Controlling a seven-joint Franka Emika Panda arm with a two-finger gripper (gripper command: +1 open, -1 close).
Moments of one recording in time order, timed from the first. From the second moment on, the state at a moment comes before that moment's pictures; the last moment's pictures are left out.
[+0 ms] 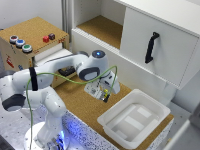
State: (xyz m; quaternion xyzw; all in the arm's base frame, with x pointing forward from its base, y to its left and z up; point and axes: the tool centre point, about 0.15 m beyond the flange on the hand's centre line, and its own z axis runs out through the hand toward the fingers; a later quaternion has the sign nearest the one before) arm 0.217 -0.285 0.399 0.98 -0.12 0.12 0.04
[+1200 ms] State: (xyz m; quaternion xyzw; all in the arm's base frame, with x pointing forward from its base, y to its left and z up) arm 0.269 -0.361 0.295 0.93 -0.35 0.12 0.03
